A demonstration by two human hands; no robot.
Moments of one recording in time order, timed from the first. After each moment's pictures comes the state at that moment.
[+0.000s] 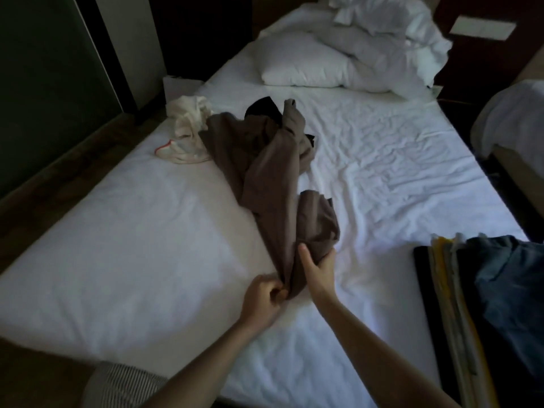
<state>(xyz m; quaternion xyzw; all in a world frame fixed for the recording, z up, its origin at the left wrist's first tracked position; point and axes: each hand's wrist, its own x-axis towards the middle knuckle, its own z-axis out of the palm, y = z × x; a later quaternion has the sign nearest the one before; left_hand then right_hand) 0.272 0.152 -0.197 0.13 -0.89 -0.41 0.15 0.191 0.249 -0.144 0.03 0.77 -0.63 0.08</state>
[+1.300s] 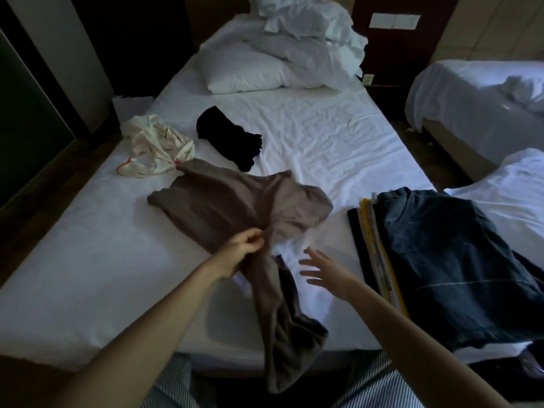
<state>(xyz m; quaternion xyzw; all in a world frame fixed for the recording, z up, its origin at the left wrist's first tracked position) 0.272 0.171 -0.067 0.10 -0.66 -0.73 -0.10 0.222 0.389 -0.098 0.06 0.67 -0.63 0.38</state>
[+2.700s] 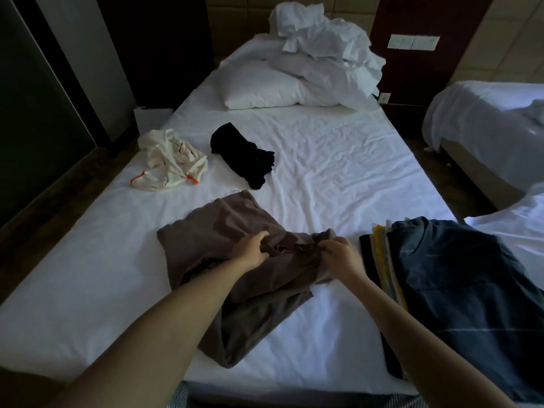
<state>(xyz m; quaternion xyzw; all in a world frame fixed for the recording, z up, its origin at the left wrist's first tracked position) 0.186 0.150 -0.108 0.15 -0.95 -0.28 -0.07 0.153 0.378 -0.076 -0.11 0.95 -0.29 0.09</state>
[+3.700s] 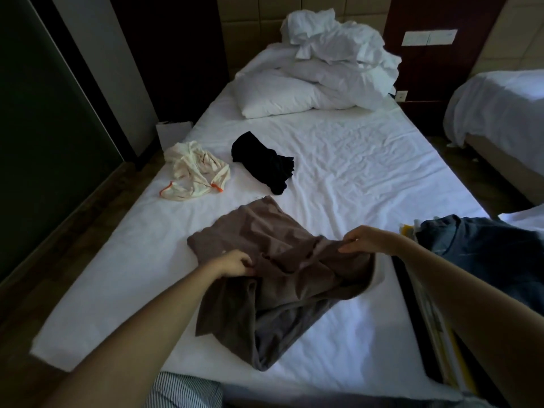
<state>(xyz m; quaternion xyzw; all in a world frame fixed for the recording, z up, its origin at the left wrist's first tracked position) 0.250 0.073 -0.054 0.13 -0.92 -0.26 -0.27 0.109 0.369 -0.023 -0.25 0.88 -0.24 0.32</state>
